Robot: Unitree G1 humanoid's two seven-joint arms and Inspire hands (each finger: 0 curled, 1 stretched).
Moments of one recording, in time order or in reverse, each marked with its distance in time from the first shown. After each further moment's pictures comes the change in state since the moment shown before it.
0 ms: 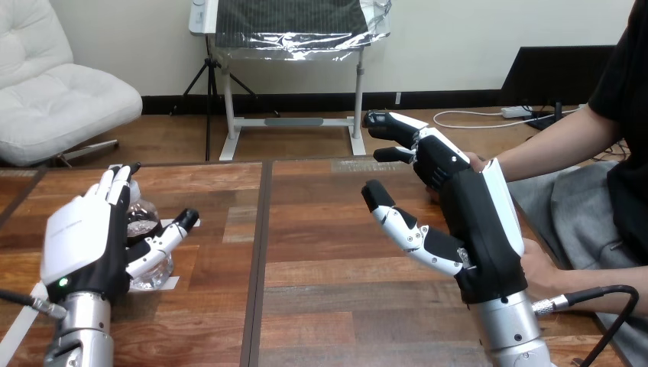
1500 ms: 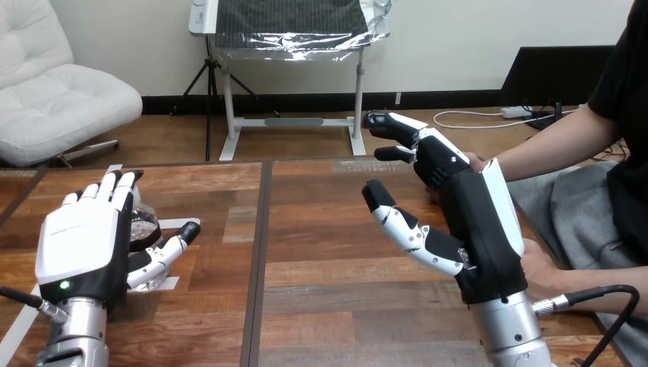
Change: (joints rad) left arm 0.067 0.063 -0.073 -0.156 0.261 0.212 -0.004; right arm 0.000 -0.002 0.000 0.000 -0.002 0.000 0.000
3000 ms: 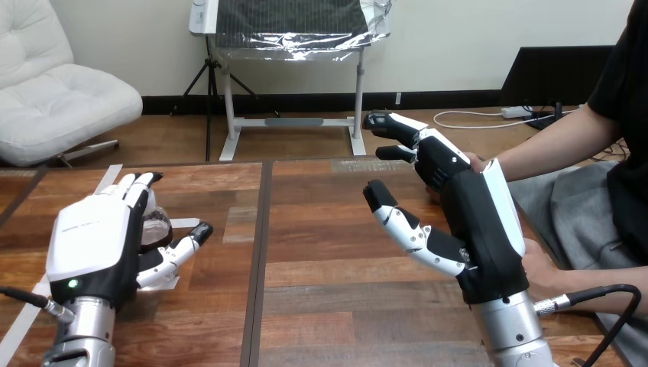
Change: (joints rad) left arm 0.016 -0.002 -0.001 -0.037 -0.009 -0.052 -0.001; right arm 0.000 -0.008 0.001 0.000 0.001 0.000 0.000
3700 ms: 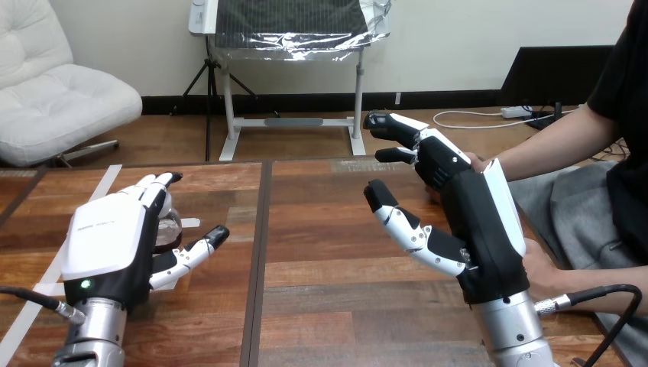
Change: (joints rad) left arm 0.000 0.000 -0.029 0.000 0.002 -0.037 0.026; right arm 0.000 -0.002 -0.001 0.000 0.000 0.000 0.000
